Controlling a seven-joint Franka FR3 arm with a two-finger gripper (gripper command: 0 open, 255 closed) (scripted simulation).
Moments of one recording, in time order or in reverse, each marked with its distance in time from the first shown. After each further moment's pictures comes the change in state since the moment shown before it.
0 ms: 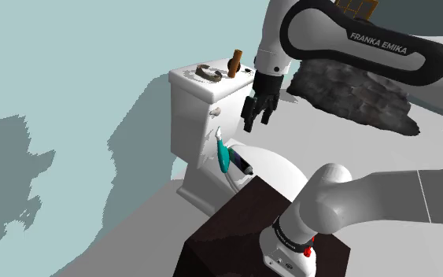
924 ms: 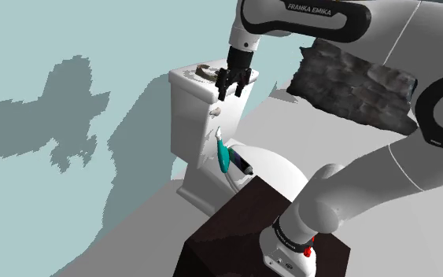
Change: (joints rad) arm -0.027 0.388 -0.081 0.303 -0.051 0.178 -0.130
